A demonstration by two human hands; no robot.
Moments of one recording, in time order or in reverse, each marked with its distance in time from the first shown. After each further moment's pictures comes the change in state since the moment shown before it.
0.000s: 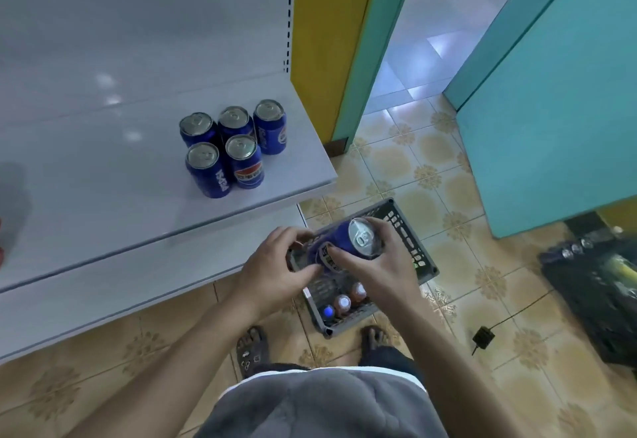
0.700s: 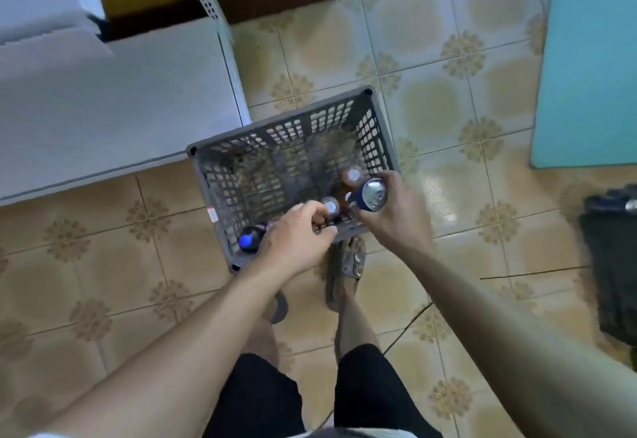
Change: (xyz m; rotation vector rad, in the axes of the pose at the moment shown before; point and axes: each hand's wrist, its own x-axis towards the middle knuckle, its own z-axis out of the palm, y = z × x) left_hand 0.192 -0.053 0.381 0.128 -0.232 -0.589; right_hand 0.261 0.354 -0.135 -0.627 -0.258 0.088
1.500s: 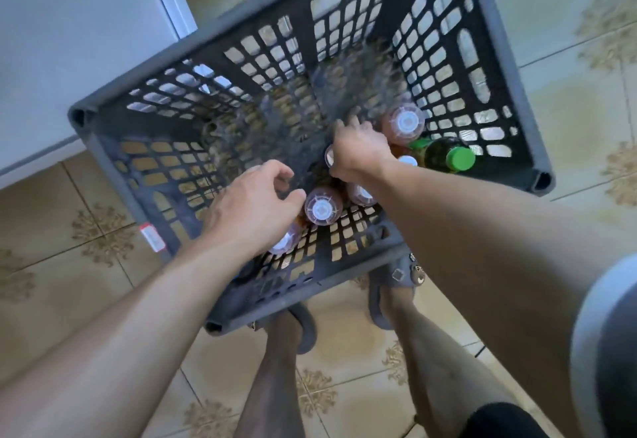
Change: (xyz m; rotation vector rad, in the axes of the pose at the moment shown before) left_hand 0.196 -0.146 0.053 0.267 0.041 -0.141; right_hand 0.215 0.051 0.266 -0.454 -0.351 -0.153
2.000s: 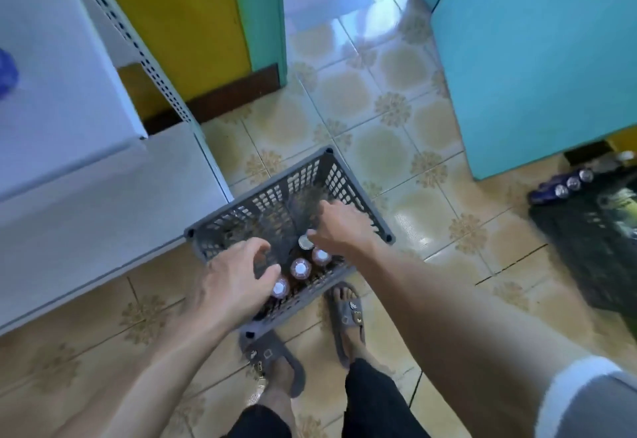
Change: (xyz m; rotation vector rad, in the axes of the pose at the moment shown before) left_hand -0.273 0.039 -0.205 0.141 0.131 0.277; right_hand -0.298 -0.076 -0.232 0.136 0.169 0.095
